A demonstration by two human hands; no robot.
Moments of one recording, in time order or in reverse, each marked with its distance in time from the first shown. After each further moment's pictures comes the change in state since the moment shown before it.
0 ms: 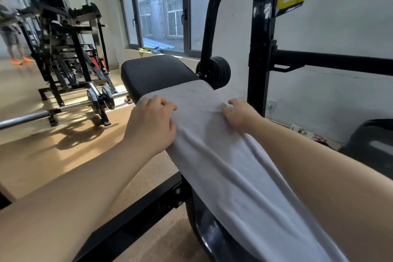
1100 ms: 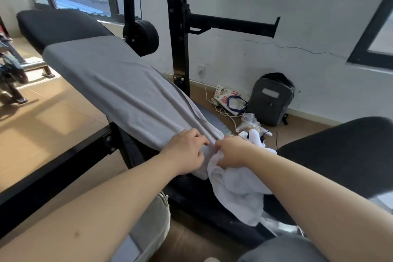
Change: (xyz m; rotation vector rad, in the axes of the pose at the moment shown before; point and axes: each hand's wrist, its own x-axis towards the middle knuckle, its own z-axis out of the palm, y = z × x) left_hand -0.183 0.271 0.022 -0.379 -0.602 0.443; right_hand -0.322 0.187 -0.035 -0.501 -0.464 0.177
